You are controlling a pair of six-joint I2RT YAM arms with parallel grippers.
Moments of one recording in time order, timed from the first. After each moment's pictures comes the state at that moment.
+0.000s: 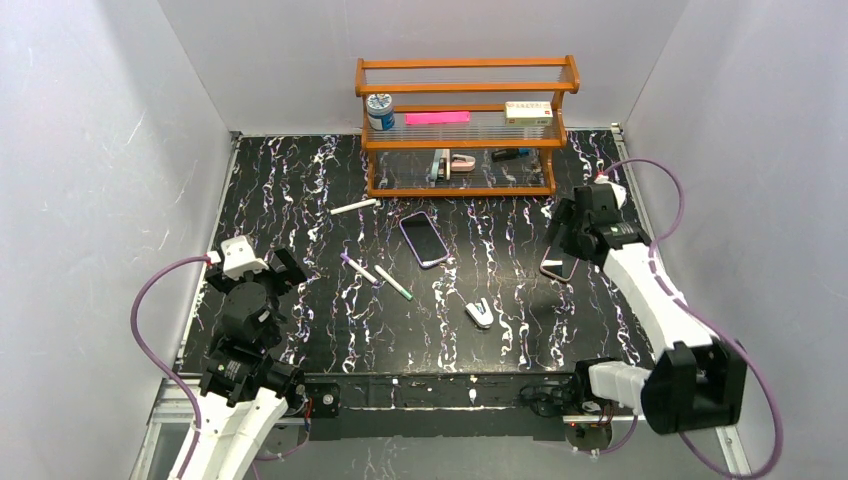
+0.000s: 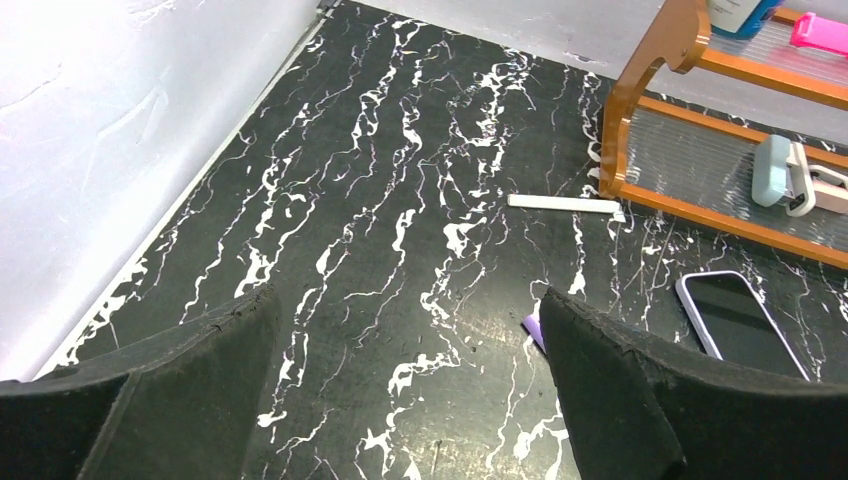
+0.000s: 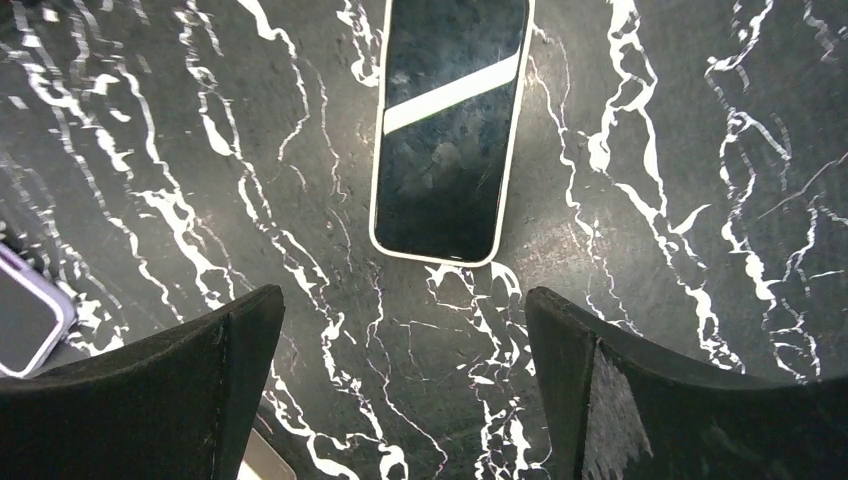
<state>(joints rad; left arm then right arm) -0.34 0.26 0.51 -0.40 -0.63 -0.21 0.17 1.12 0.90 -0.66 0.24 0.49</state>
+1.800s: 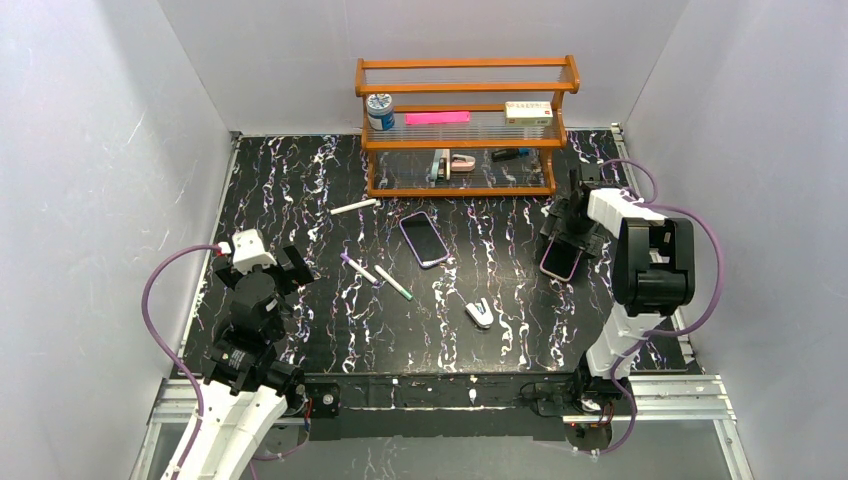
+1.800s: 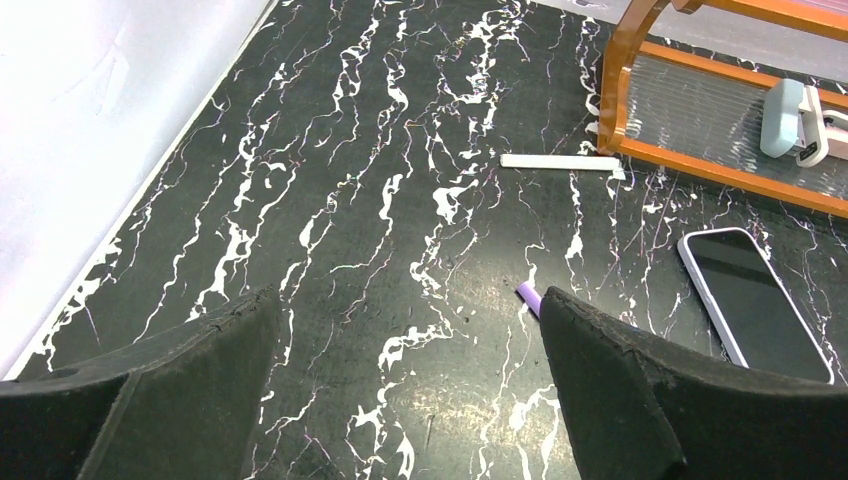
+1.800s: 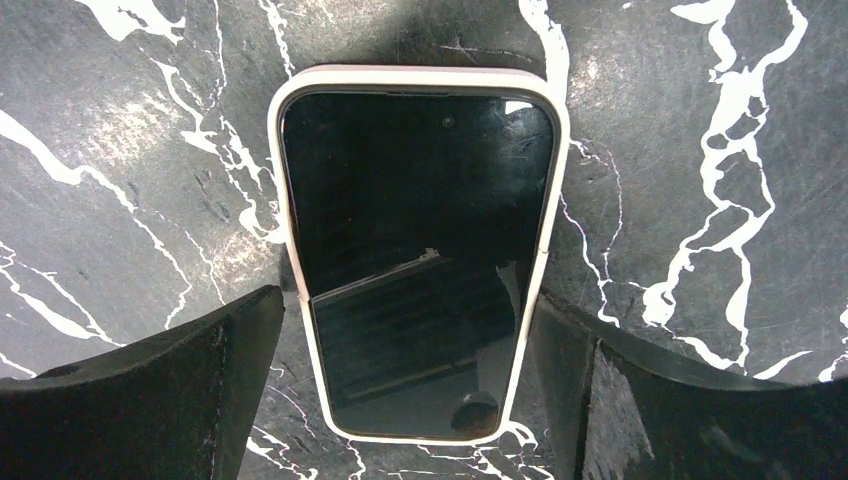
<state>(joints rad) -0.34 0.34 0.52 -0.43 -0.58 -0.24 0.01 1.81 1.18 -0.65 0.11 0.47</state>
